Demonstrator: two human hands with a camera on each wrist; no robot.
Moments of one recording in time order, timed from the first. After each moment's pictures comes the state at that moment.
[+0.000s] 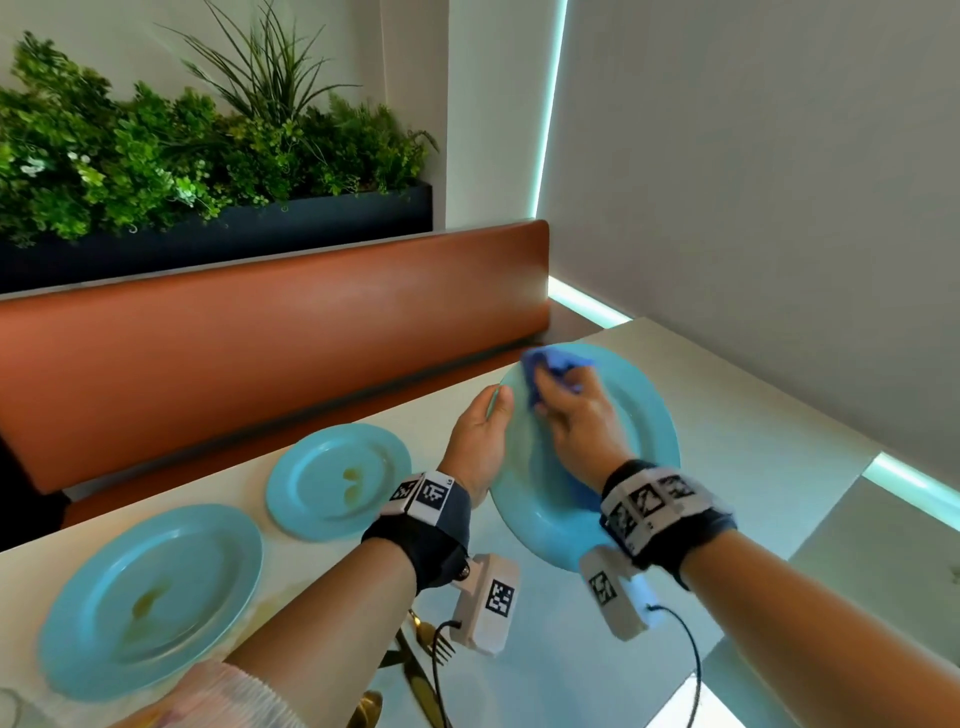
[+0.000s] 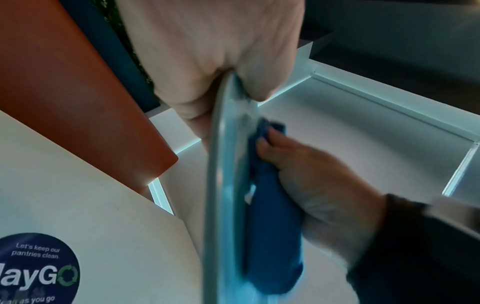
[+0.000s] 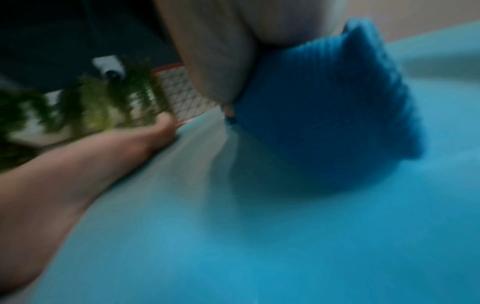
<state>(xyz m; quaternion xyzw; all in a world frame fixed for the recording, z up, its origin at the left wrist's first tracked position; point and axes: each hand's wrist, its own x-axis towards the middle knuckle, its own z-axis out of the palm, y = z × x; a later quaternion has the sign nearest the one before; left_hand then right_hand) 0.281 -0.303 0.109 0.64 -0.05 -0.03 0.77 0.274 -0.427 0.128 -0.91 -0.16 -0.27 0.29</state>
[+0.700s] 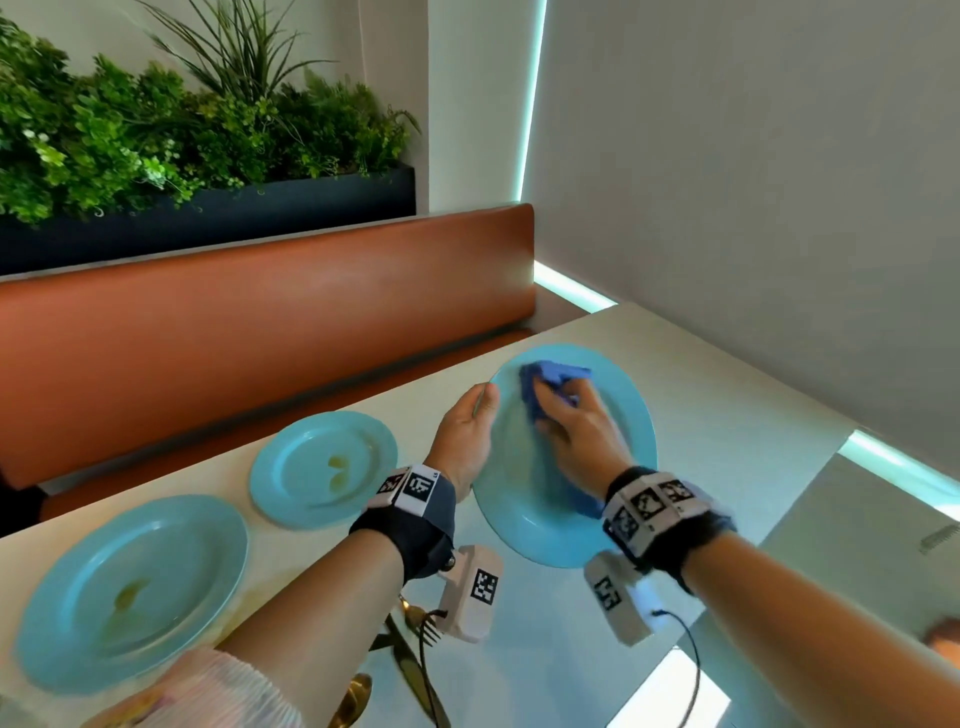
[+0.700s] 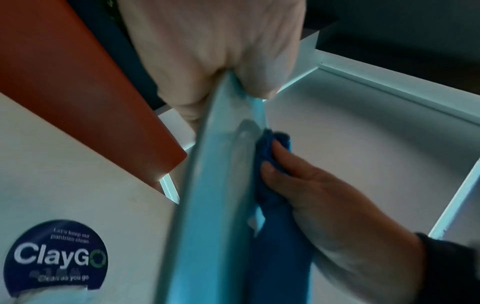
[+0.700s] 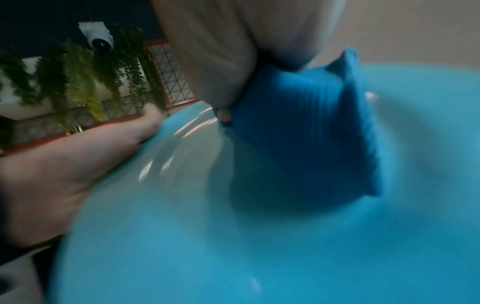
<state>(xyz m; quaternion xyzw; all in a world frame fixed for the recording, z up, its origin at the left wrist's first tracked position) 0.278 -0.304 0.094 0.68 -0.05 -0.03 0.74 0.264 -0.452 0.103 -0.95 -0.13 -0.17 0.24</state>
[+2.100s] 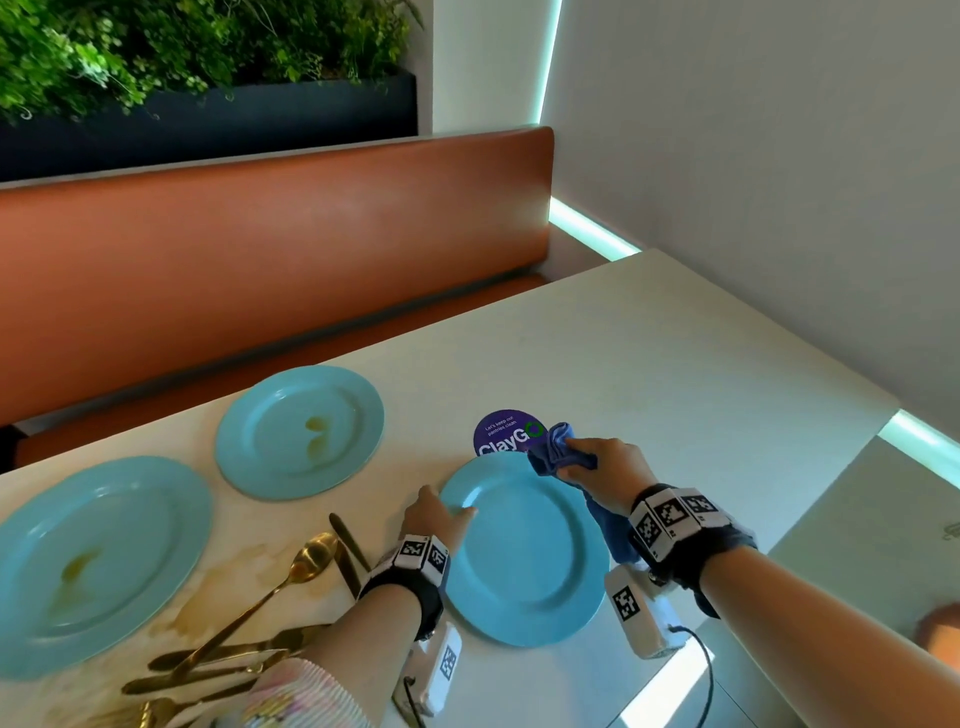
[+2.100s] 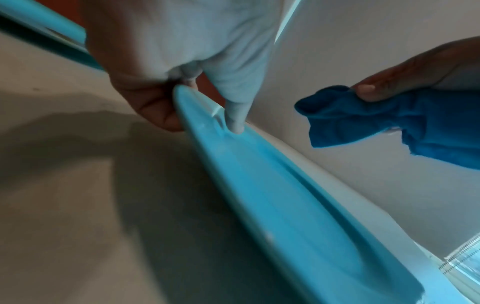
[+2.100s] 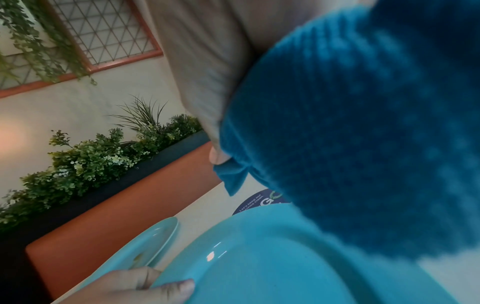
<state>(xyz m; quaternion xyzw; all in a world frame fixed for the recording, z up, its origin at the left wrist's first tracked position) 0.290 -0.300 -0.069 0.88 0.20 -0.21 0.37 0.292 -0.494 0.038 -0.95 0.07 0.16 0.24</state>
